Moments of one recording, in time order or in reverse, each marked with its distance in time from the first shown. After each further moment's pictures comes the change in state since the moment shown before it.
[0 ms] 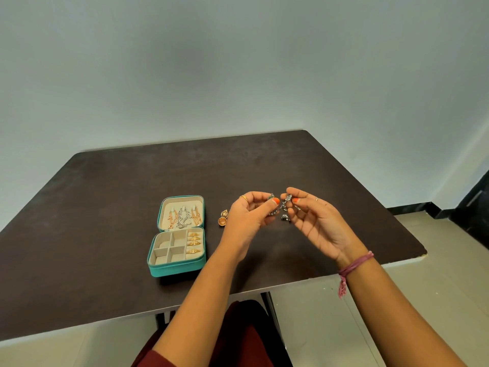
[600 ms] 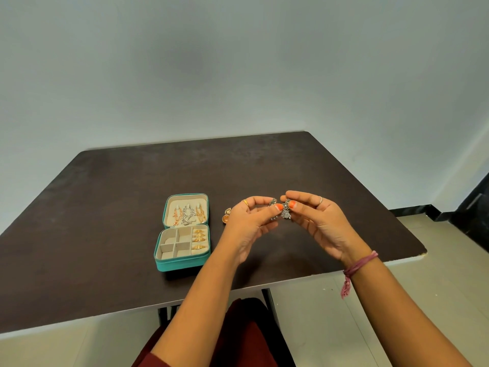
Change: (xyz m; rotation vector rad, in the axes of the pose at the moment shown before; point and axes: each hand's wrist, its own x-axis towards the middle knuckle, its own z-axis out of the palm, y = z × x) left_hand -0.012 0.003 -0.009 -0.106 -0.060 -0.097; right_hand -0.007 0.004 0.000 -0.315 -0.039 -0.147
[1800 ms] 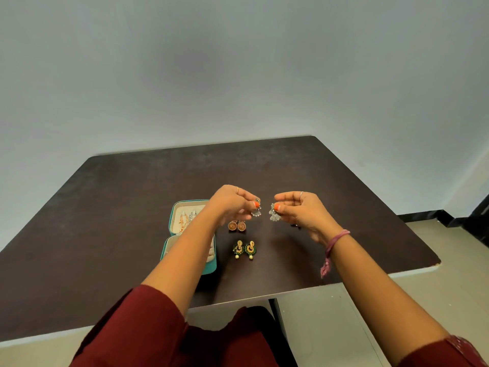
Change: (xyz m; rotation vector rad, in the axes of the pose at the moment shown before) left_hand 0.058 0.044 -0.042 0.581 0.027 -0.206; right_hand 0.058 0.016 0.016 -0.375 0.072 0.119
